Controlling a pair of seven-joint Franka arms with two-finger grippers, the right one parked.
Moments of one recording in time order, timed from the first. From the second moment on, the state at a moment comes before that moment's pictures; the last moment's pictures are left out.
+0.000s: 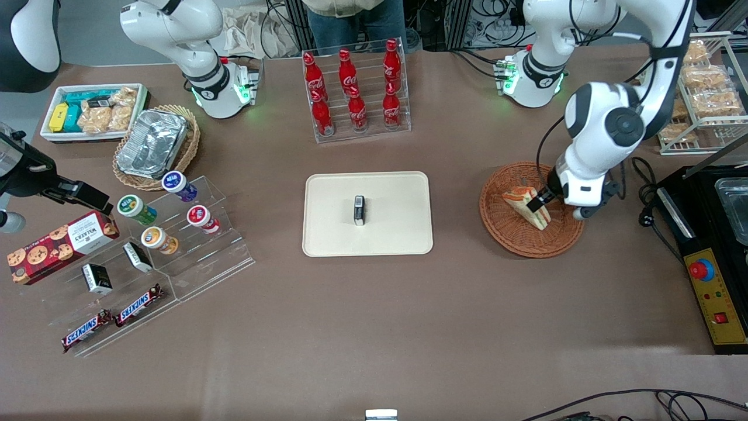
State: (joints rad) arm -0.11 0.01 -0.08 -2.44 -0.06 2.42 -0.87
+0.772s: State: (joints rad) arm -0.14 0.04 -0.09 -2.53 -0.06 2.60 -0.97
